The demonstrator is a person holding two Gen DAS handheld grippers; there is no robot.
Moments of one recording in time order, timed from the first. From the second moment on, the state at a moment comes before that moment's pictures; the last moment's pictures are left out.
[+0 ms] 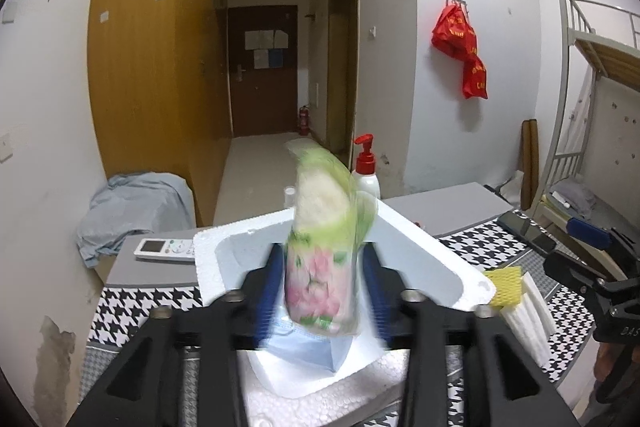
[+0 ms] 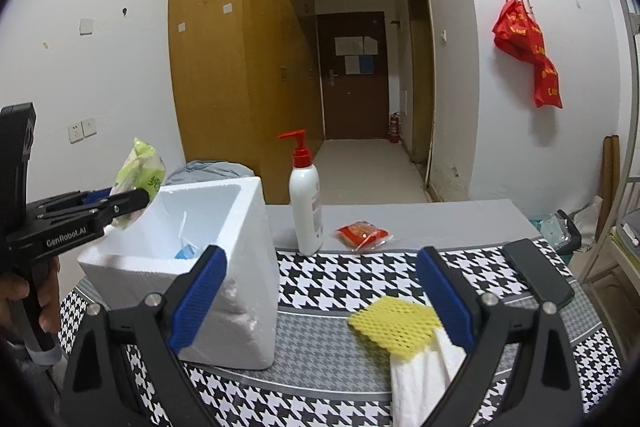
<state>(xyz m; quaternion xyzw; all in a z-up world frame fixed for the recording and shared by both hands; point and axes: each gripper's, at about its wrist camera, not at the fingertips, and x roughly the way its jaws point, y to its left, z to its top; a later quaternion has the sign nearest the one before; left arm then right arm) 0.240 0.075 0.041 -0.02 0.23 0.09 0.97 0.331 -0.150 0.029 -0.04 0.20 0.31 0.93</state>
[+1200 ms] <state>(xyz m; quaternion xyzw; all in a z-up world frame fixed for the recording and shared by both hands) 0.138 0.011 0.029 -0.03 0.12 0.06 0.99 0.266 -0.207 0.011 -0.02 0.18 0.26 0.95</state>
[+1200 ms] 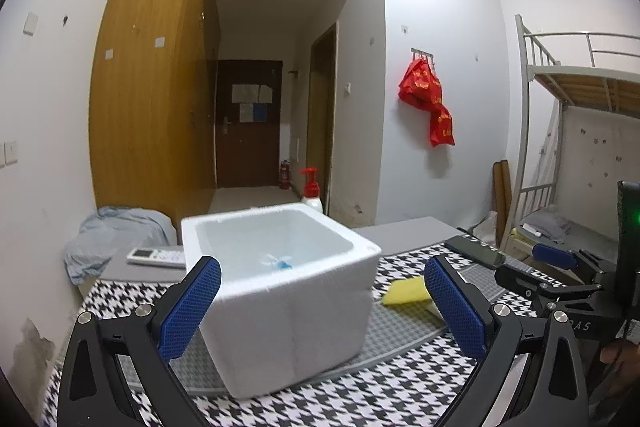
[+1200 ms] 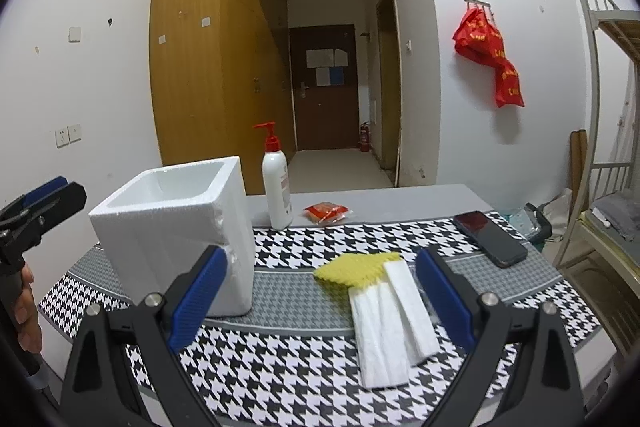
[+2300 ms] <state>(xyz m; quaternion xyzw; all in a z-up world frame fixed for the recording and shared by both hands) 0.156 -0.045 -0.027 -0.04 0.16 -0.01 0.99 0.279 -0.268 -0.048 -0.03 0.23 0.20 0.95</state>
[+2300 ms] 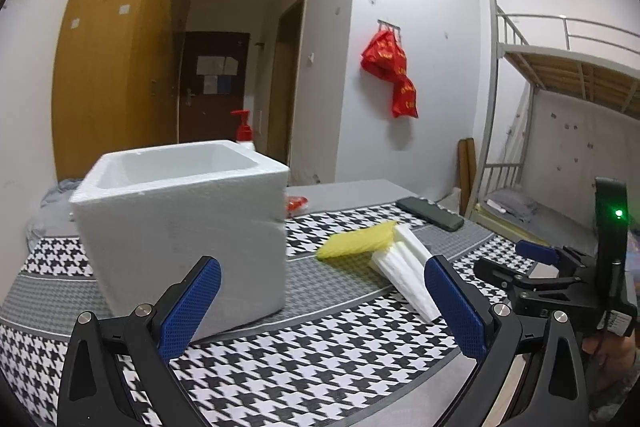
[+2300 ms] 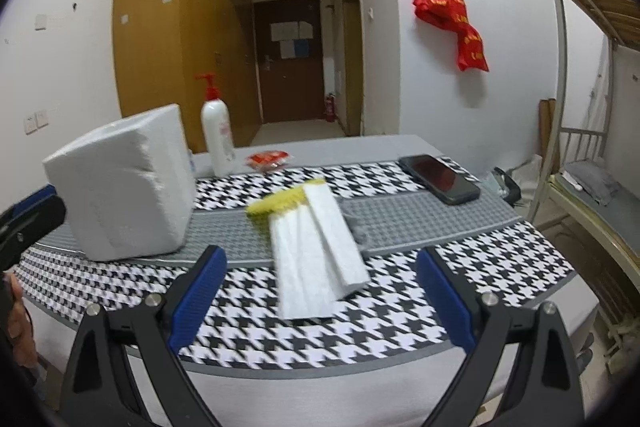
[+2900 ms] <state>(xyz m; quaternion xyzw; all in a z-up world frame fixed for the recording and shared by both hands) 0.194 -0.075 -0.041 -0.02 0.21 -0.04 0.98 0.321 -0.287 -0.074 -0.02 0.28 0.22 0.93</state>
